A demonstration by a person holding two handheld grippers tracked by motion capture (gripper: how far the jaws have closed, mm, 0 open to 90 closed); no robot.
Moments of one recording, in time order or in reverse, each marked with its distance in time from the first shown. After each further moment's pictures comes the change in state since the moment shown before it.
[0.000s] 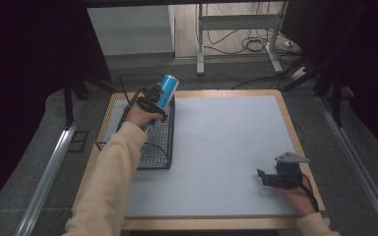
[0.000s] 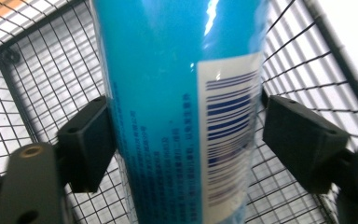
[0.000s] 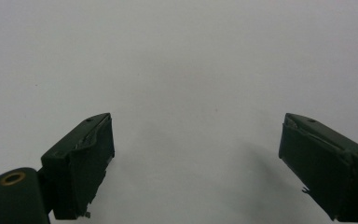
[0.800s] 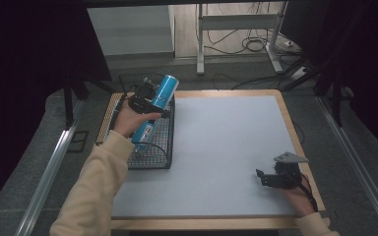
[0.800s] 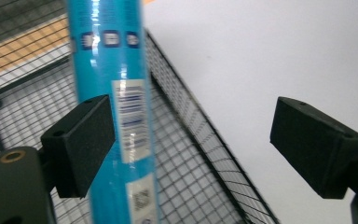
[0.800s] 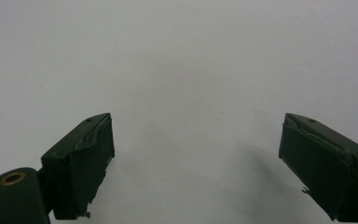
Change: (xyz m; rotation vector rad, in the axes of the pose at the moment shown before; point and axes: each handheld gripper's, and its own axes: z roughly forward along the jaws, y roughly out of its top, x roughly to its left) left arm -0.024 -0.035 -0.081 -0.281 -0.172 0.054; right arm 0.003 0.001 0.000 -0.001 0.003 -0.004
